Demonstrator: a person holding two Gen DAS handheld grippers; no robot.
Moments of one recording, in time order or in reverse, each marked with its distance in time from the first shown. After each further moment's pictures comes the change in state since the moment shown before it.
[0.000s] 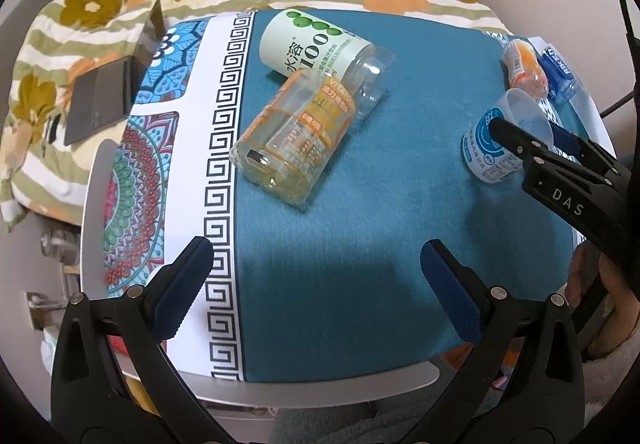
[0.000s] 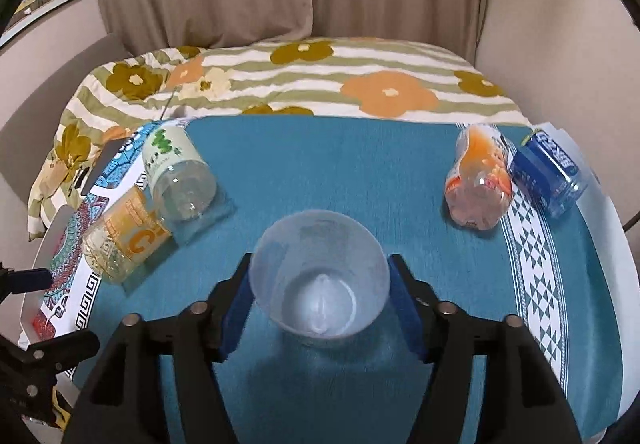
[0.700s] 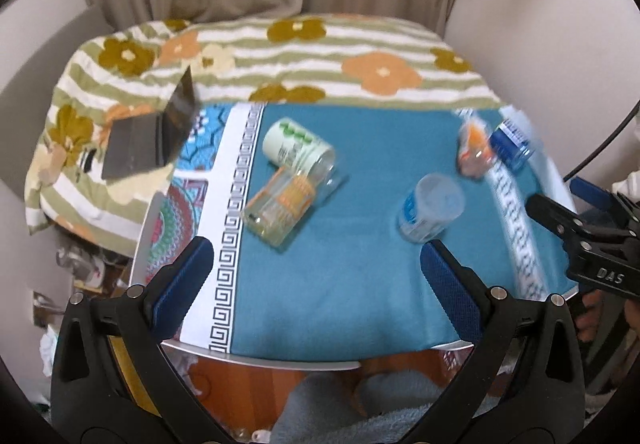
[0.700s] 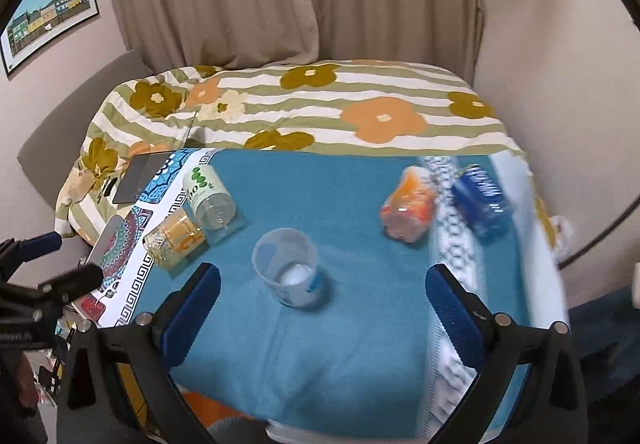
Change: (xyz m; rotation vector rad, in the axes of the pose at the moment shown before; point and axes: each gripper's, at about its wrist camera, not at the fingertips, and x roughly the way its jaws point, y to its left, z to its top) left arm -0.126 -0.052 0.002 -0.052 -0.253 0.050; right arm -0.129 -0.047 0.019 -0.016 -0.031 0.051
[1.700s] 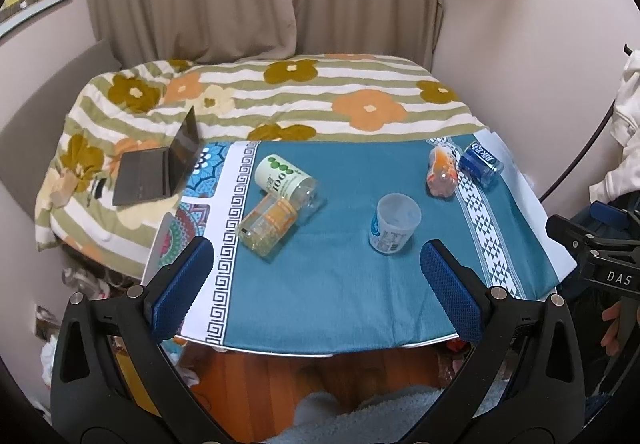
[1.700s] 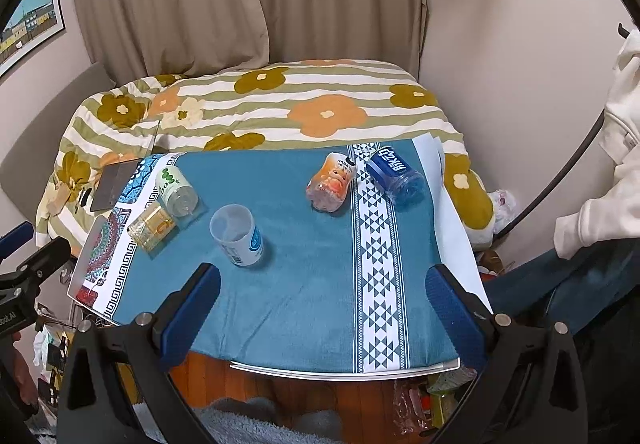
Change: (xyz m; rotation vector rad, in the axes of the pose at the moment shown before) left arm -0.063 -0.032 -0.023 0.027 -0.135 0.016; right arm -0.075 -0.035 -0.024 0.074 0.007 -0.135
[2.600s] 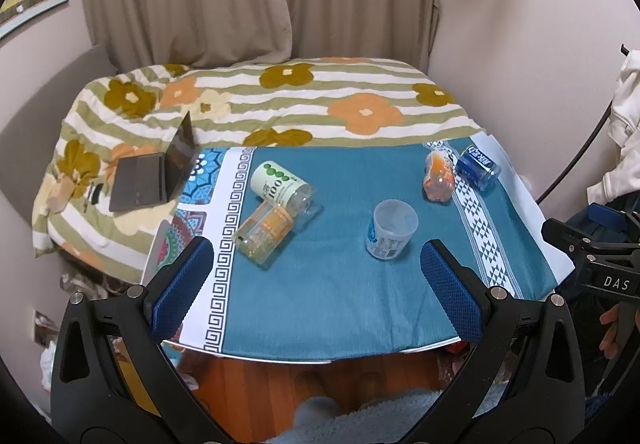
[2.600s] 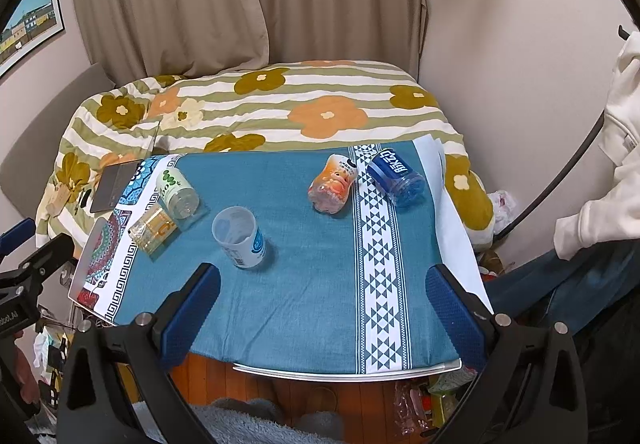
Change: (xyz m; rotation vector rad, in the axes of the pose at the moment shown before) left arm 0.003 -0.001 0.011 0.008 -0.012 -0.014; right arm -0.002 0.001 0.003 0.004 0.000 0.001
